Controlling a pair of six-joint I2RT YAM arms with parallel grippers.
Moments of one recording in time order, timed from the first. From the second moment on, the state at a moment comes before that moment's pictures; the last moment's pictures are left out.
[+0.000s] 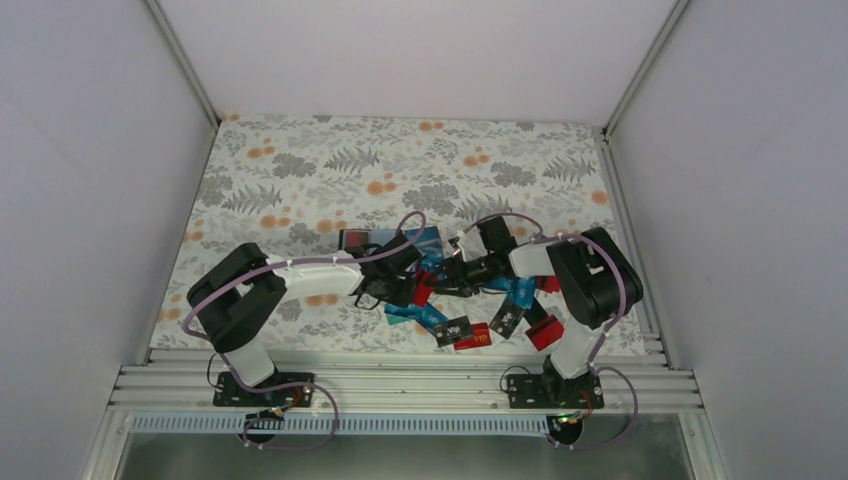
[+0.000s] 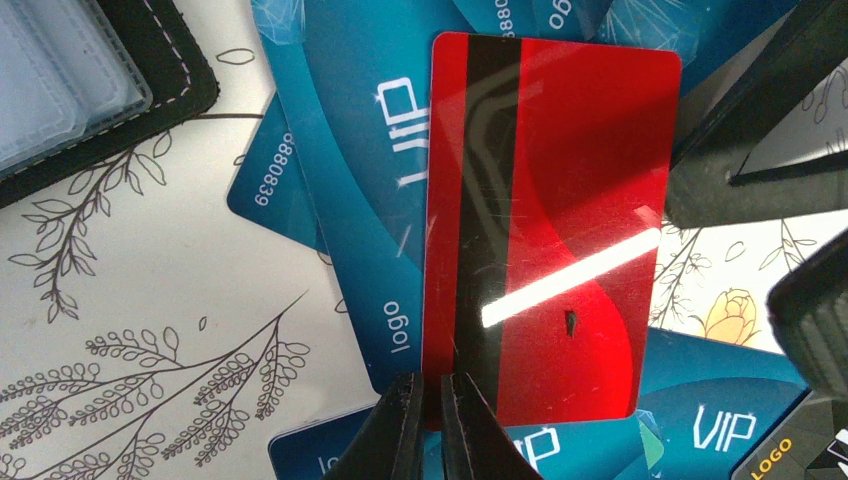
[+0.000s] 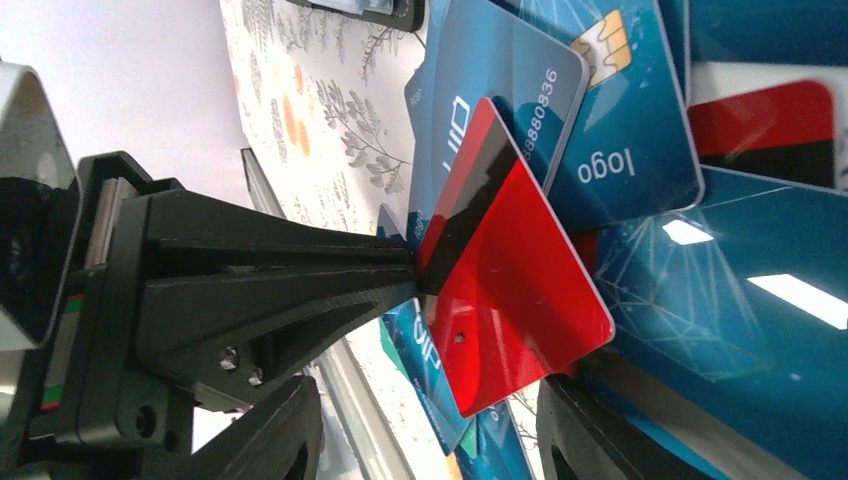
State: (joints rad) left arm -0.90 1.69 0.90 -0.39 0.05 -0.51; right arm 0.42 1.78 0.69 -0.03 -1.03 0.51
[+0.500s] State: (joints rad) left arm -0.91 1.69 0.90 -0.37 0.05 -0.51; right arm 0.42 1.77 0.68 0.06 -1.08 0.59
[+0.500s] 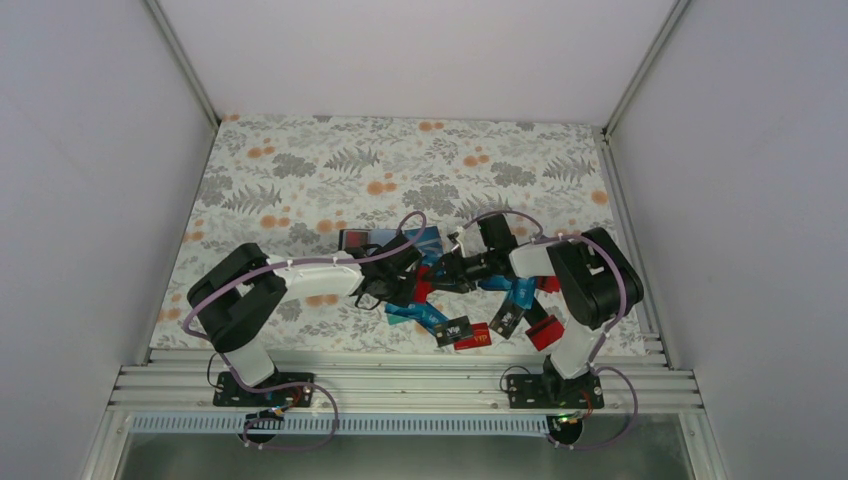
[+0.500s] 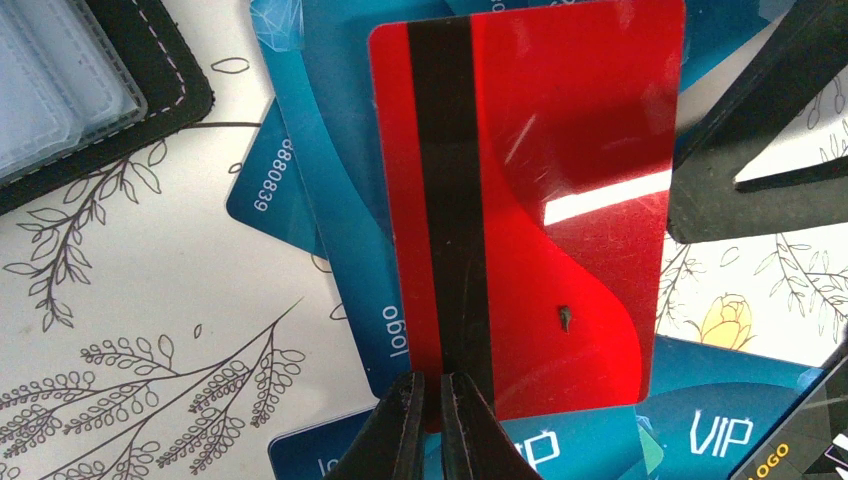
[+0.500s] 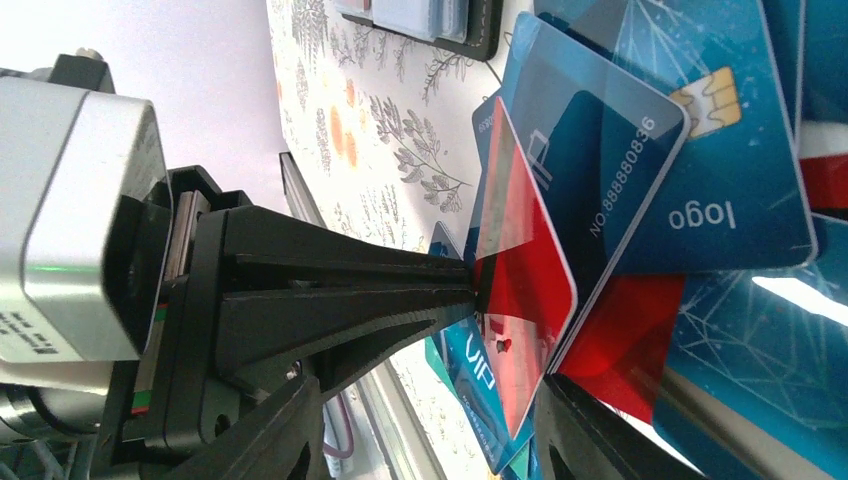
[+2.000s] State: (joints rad) left arm -0.83 1.35 0.91 -0.53 0.04 -0.46; right arm 0.48 1.60 0.78 -0.04 -0.98 0.49
